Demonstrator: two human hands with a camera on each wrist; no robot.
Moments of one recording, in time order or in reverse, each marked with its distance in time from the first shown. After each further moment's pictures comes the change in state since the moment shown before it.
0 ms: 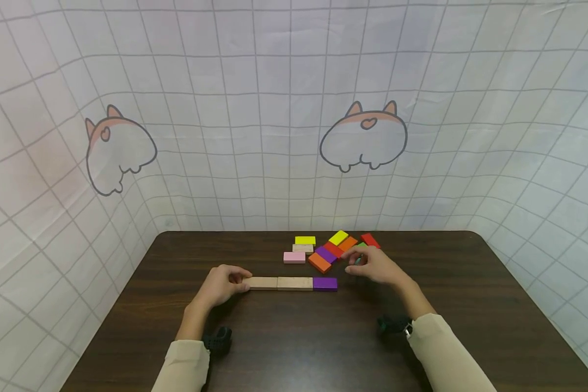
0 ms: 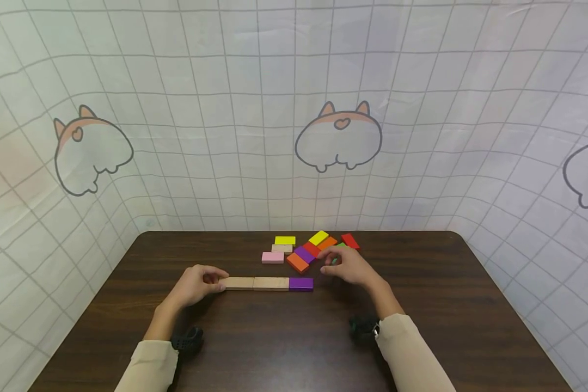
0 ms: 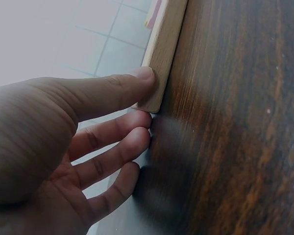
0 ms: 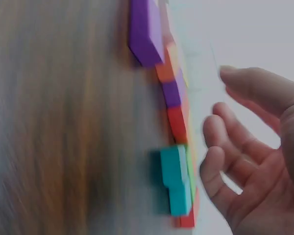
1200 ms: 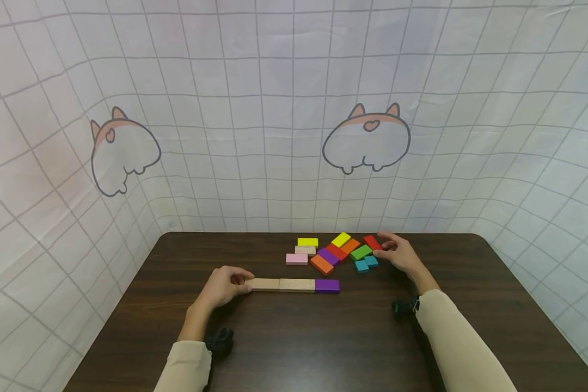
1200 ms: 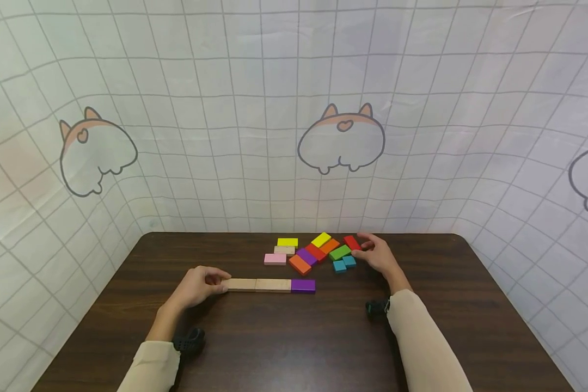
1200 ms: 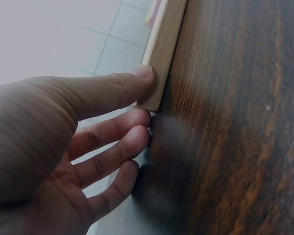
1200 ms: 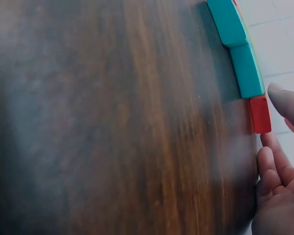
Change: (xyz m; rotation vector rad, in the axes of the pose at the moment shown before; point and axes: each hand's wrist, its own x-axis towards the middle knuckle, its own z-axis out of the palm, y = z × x) left_hand 0.001 -0.002 0.002 -0.015 0.005 -0.007; right_hand 0.013 0.081 -0.034 0.103 0.233 0.270
